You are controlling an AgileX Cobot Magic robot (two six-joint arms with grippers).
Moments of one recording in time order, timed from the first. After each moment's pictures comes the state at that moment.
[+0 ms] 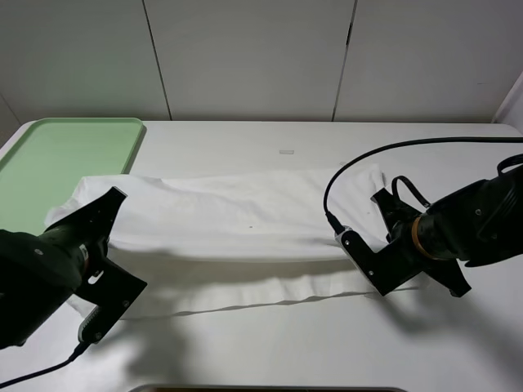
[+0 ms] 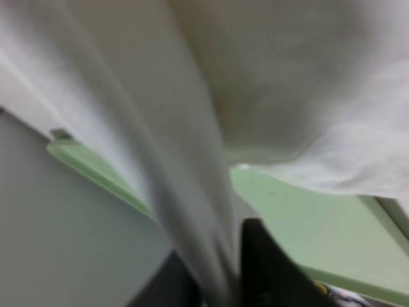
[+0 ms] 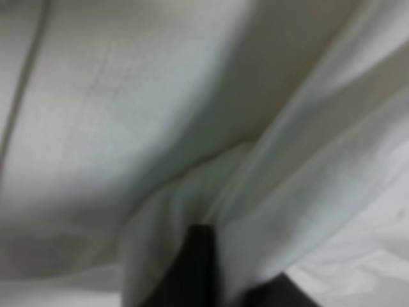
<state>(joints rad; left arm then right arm) -0.97 1.66 -0.37 1.47 0.72 -0.08 0.54 1.73 -0.48 -1.50 0.36 -0.22</state>
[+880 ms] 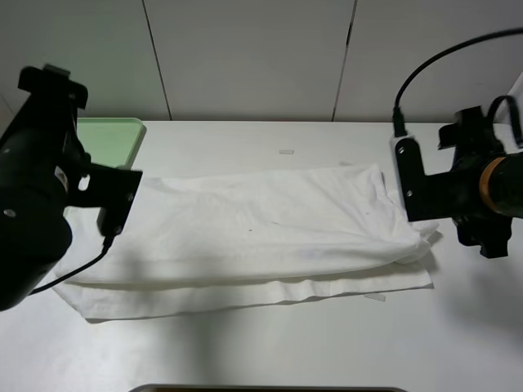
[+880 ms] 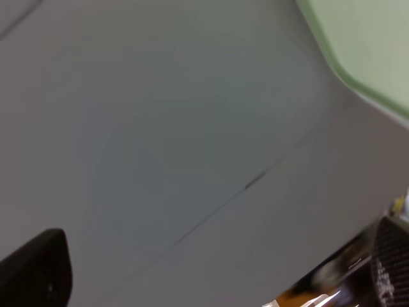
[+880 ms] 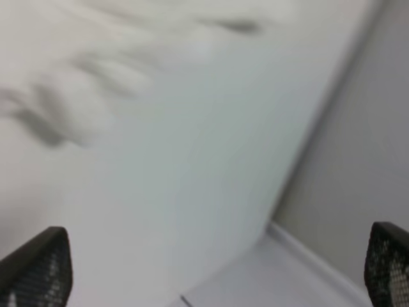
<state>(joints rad) -0.97 1.54 -0.40 1.61 1.14 -0.20 0.54 1.37 -0.47 -1.34 0.57 -0.10</state>
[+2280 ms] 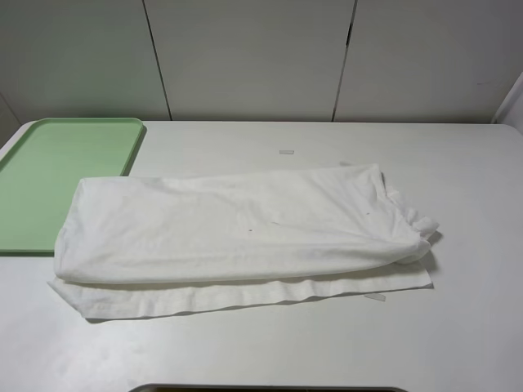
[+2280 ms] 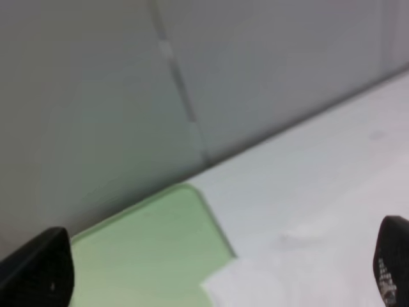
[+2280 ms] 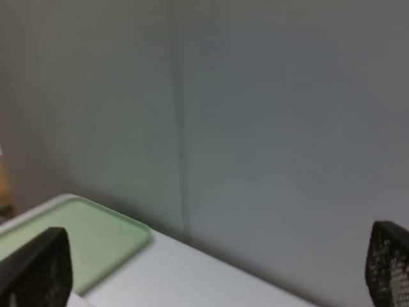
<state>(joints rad) -1.00 0.46 -0.97 0.78 1.02 -0.36 0.60 0.71 -0.71 0.01 0.10 -0.07</state>
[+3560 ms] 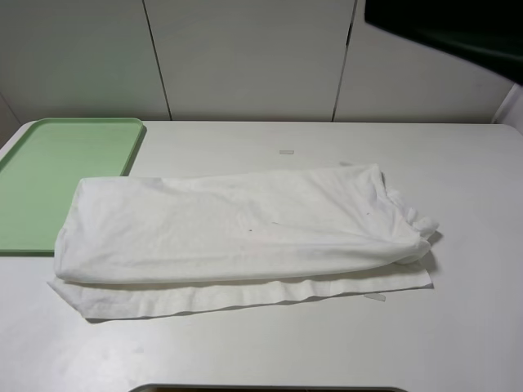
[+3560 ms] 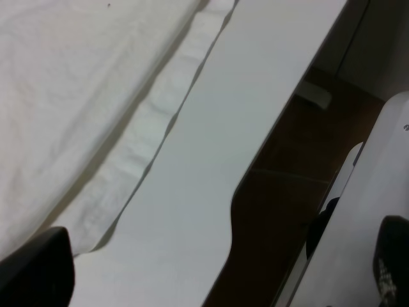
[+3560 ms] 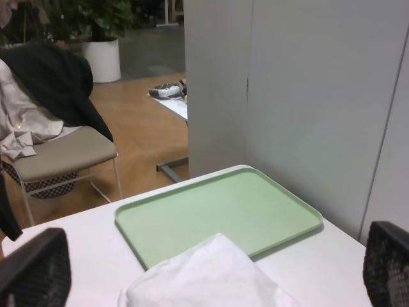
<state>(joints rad) -1.00 0.10 -0.48 0.00 1.07 0.04 1.00 0.71 -0.75 0.03 0.22 -0.08</state>
